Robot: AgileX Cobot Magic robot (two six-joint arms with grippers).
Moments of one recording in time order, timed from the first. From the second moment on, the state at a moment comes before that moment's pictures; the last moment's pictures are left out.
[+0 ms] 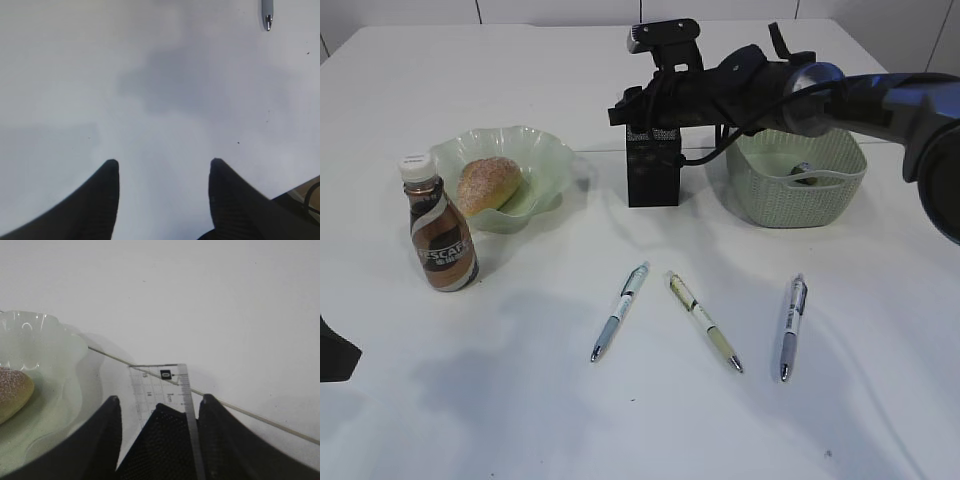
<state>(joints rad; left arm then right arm) -0.29 1.11 -0.64 -0.19 0.71 0.07 0.30 2.48 -2.09 0.89 0.24 -0.91</state>
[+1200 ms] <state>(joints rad) -0.29 1.11 -0.64 -0.19 0.71 0.07 0.28 2.11 -2.11 0.87 0.43 -0.94</state>
